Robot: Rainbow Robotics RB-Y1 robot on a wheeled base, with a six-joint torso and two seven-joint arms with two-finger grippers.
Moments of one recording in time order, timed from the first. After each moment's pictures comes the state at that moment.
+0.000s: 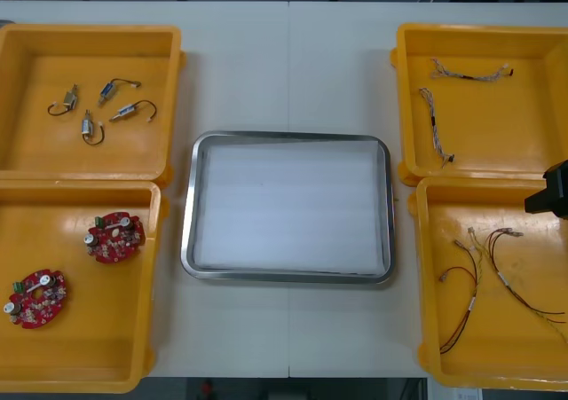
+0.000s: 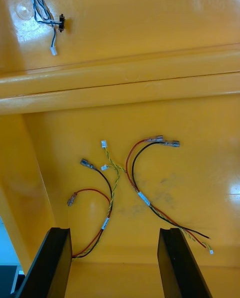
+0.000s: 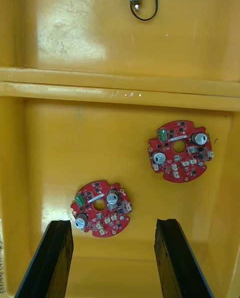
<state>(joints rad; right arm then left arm) -0.23 -0.78 -0.29 -2.10 -0.96 1.92 1.12 0.04 0.97 0.50 -2.32 1.05 1.77 -1.12</state>
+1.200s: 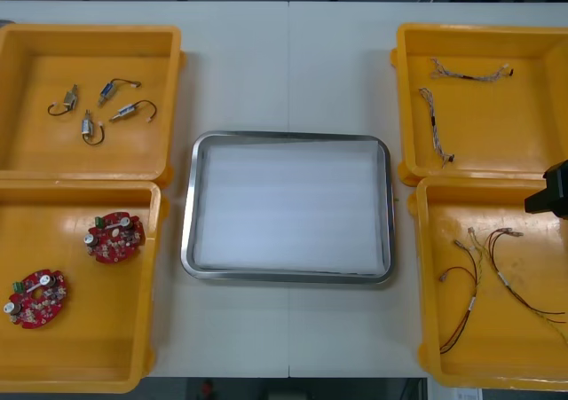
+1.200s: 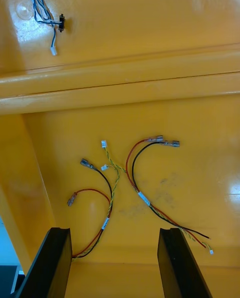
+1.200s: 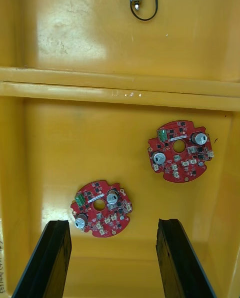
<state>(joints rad) -0.23 -0.78 -0.29 -2.10 -0.96 1.92 1.12 0.04 0.97 0.50 -2.32 1.05 1.77 -1.12</state>
